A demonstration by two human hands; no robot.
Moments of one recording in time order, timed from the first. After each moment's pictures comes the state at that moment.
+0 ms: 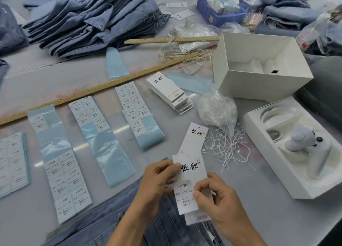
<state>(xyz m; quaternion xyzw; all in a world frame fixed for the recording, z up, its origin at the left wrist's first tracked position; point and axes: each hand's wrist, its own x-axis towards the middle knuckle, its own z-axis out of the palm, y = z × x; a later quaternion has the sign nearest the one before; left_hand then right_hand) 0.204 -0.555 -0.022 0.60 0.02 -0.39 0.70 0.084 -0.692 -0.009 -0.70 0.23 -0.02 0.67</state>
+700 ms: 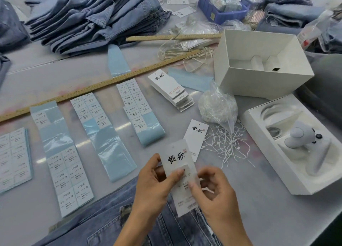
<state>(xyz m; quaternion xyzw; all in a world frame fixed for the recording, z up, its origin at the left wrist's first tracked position) 0.181 -0.542 -0.009 0.62 -0.02 -0.27 0.73 0.085 -0.668 -0.007 -0.70 0.30 -0.11 0.64</state>
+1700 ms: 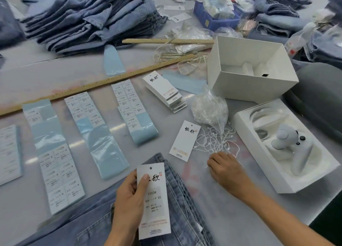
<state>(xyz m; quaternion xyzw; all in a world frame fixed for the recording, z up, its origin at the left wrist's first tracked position) 0.158 -0.511 -0.034 0.67 0.12 -0.23 0.69 0.099 -0.814 -0.088 -1.00 -0.06 -0.07 -0.02</state>
